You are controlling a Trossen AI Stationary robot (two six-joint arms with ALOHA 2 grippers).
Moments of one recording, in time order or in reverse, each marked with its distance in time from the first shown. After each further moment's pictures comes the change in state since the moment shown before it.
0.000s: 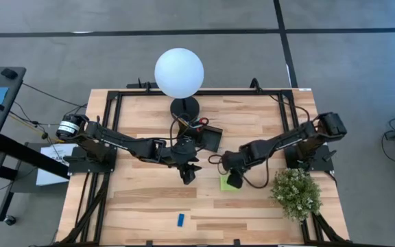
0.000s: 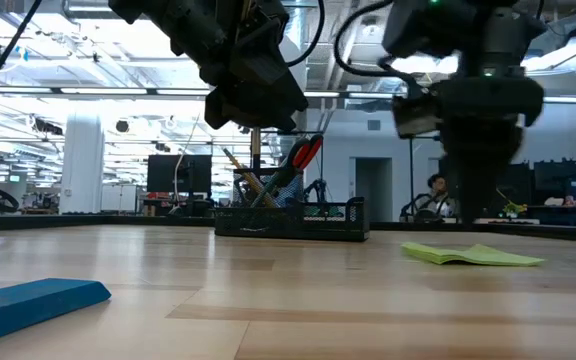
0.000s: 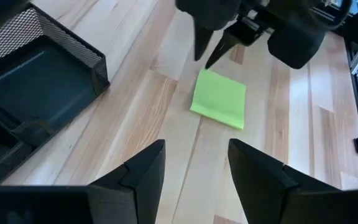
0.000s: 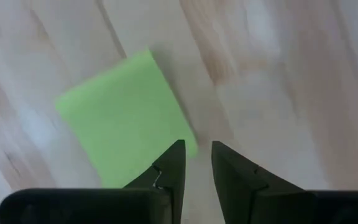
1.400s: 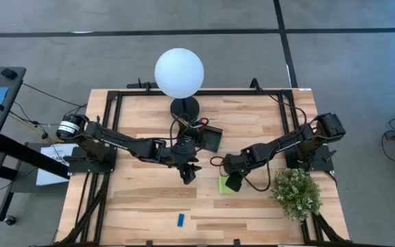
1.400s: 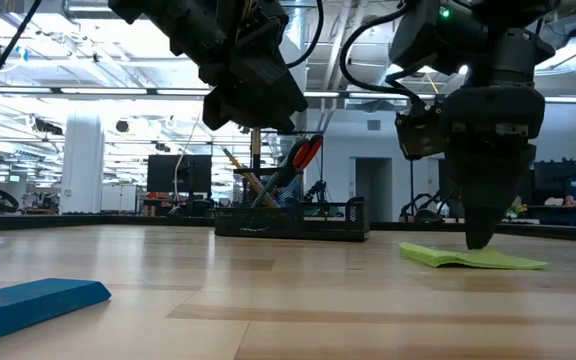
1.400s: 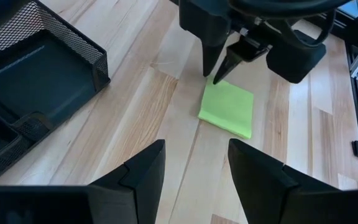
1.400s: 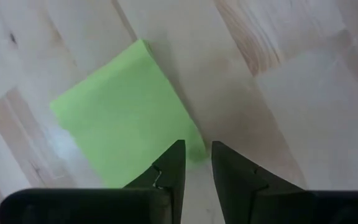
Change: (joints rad) left arm 0.000 0.000 0.000 -0.005 0.001 -0.025; right arm 0.017 0.019 -0.089 0.177 -0.081 0.149
